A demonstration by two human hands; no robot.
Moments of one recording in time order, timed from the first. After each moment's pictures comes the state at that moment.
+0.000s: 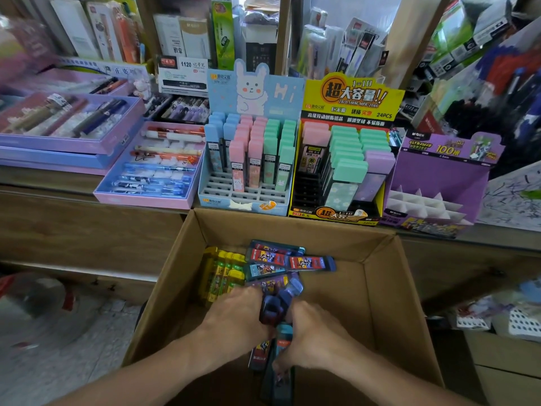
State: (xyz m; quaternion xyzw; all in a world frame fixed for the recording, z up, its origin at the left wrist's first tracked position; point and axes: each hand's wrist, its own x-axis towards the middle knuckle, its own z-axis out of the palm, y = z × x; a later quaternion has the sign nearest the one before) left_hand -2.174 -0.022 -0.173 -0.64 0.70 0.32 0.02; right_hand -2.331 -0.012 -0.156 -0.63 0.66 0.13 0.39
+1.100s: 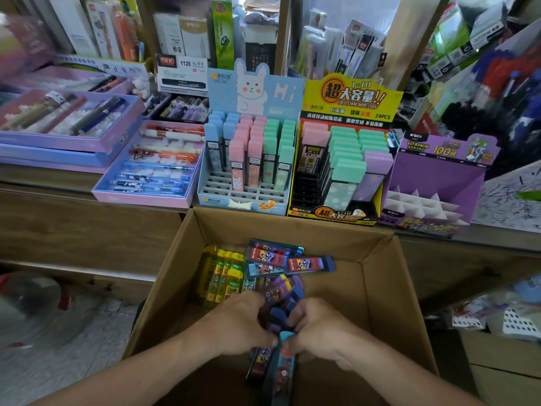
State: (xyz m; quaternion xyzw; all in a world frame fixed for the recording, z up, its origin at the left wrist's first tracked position) left_hand -2.171 -0.025 -0.168 -0.60 0.64 0.48 0.04; right_hand -2.346 -0.010 -0.168 -0.46 0.70 0.01 0.55
